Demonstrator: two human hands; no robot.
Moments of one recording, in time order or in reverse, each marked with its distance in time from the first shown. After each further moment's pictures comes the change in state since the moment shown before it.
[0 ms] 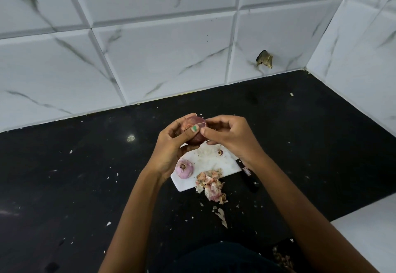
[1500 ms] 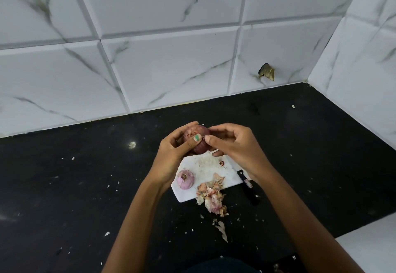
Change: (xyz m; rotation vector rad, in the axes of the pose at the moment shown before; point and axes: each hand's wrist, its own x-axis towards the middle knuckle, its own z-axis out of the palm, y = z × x) left_hand 0.003 0.002 -0.001 0.030 0.000 0.075; right_hand -0.002 -0.008 -0.005 -0.034 -0.016 0.026
